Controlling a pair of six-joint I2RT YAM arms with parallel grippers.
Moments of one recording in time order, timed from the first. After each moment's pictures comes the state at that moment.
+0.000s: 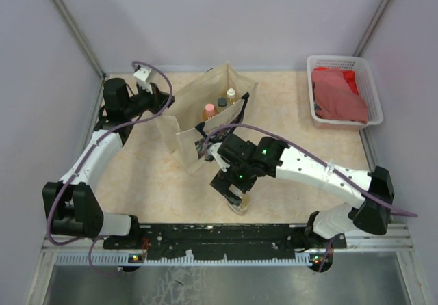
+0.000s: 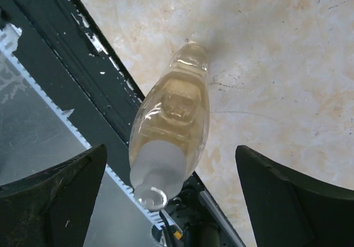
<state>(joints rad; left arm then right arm) -0.11 1.36 1.05 0.09 0.60 0.01 1.09 1.35 1.26 -1.06 -0.08 0.09</state>
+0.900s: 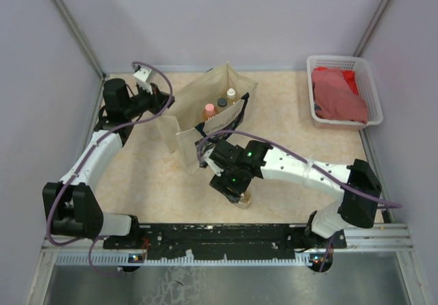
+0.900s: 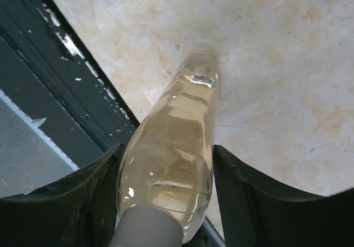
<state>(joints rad) -0.11 1.35 1.04 0.10 0.60 0.01 1.10 1.48 1.21 -0.98 -0.06 0.03</state>
